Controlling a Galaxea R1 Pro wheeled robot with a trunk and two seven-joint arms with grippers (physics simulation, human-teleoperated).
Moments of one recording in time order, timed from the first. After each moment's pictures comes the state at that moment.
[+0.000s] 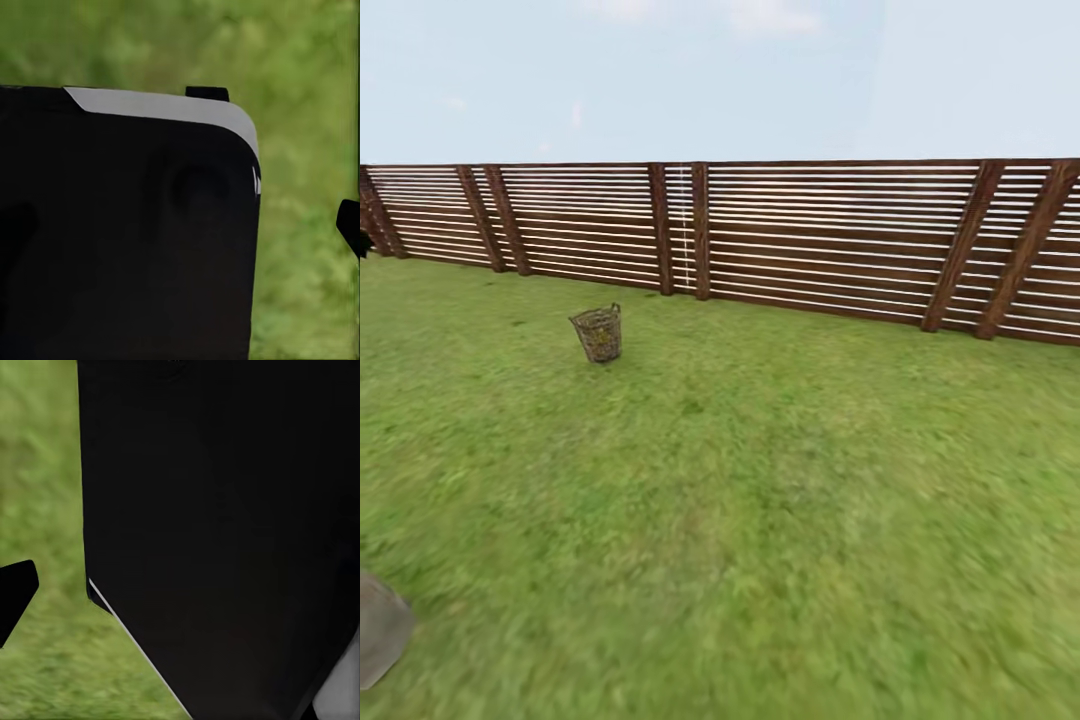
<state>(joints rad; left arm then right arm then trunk) -0.01 -0.02 0.10 -0.06 0.01 0.00 0.01 -0.07 0.00 0.02 -0.08 0.01 -0.18 0.00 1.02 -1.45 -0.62</state>
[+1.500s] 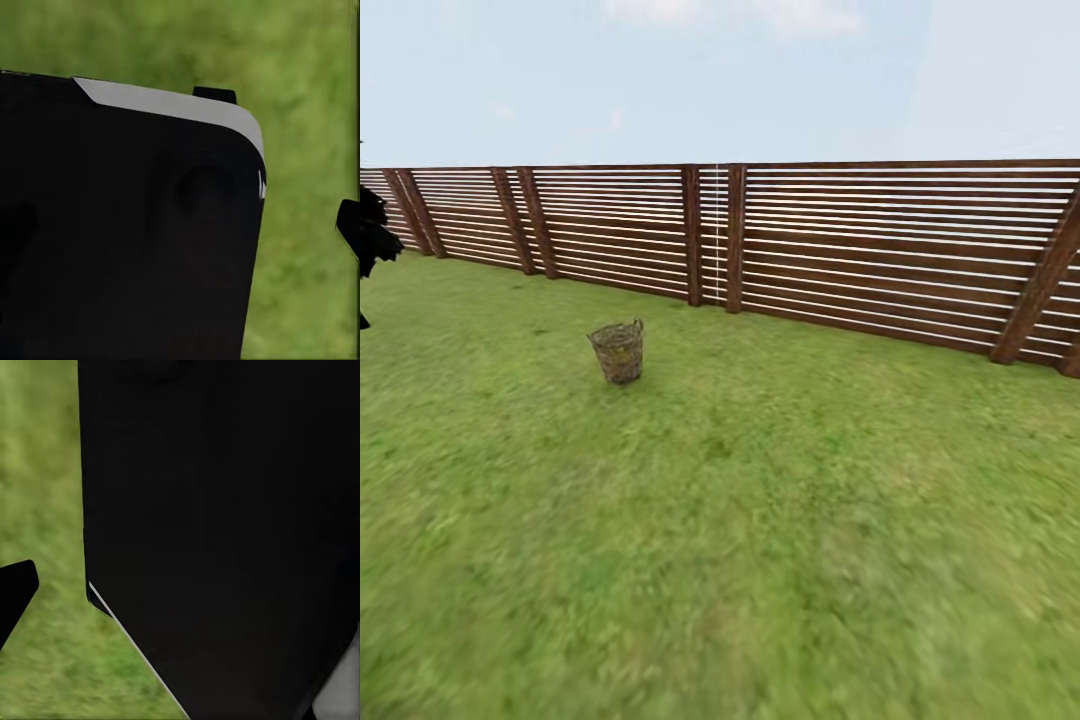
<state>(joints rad) -0.01 -0.02 0.10 -0.05 0.01 0.00 0.01 -0.07 0.00 0.02 -0.07 0.08 -0.18 0.00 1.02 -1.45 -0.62</state>
